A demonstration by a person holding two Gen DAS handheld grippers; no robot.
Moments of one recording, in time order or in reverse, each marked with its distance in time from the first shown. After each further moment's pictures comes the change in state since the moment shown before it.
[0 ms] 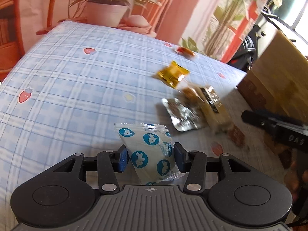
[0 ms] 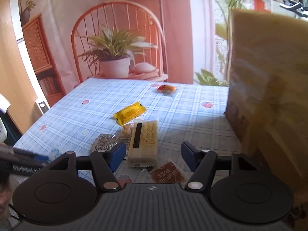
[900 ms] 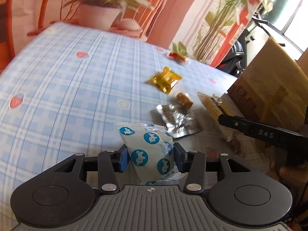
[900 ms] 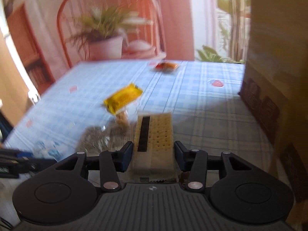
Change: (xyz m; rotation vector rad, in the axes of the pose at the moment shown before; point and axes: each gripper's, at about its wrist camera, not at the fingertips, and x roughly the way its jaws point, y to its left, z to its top) left arm -0.006 0.005 0.005 0.024 -0.035 -0.083; right arm 0.037 -0.009 -0.002 0.108 0.048 -0.015
